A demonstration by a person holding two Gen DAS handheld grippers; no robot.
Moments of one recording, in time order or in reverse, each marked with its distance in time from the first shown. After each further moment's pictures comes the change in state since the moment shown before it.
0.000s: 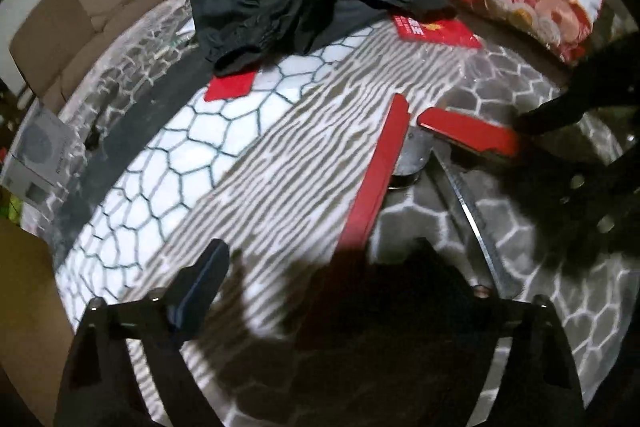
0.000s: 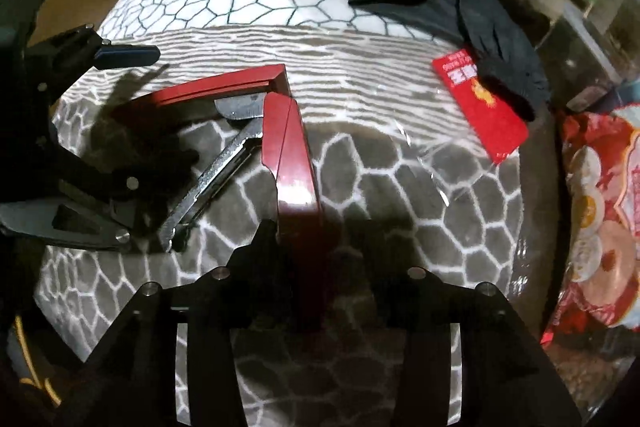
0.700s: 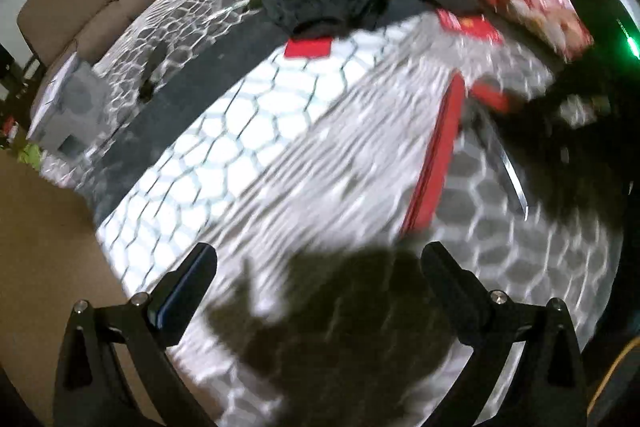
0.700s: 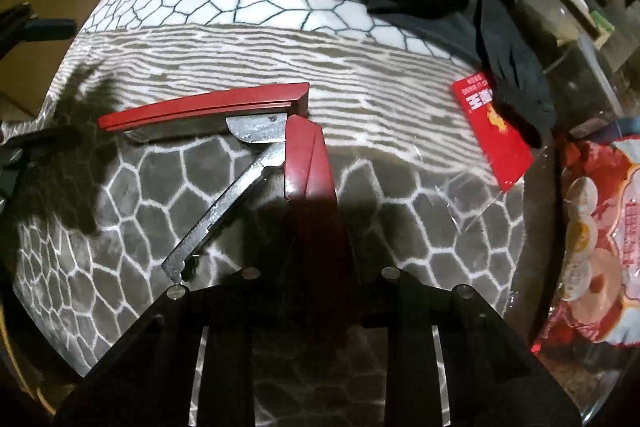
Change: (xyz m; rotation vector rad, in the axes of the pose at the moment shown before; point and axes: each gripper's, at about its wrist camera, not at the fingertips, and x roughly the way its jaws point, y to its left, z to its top) left arm -0.030 0.060 -0.015 -0.031 0.078 -0.008; right arm -0.009 0.004 0.041 -0.023 0.047 -0.053
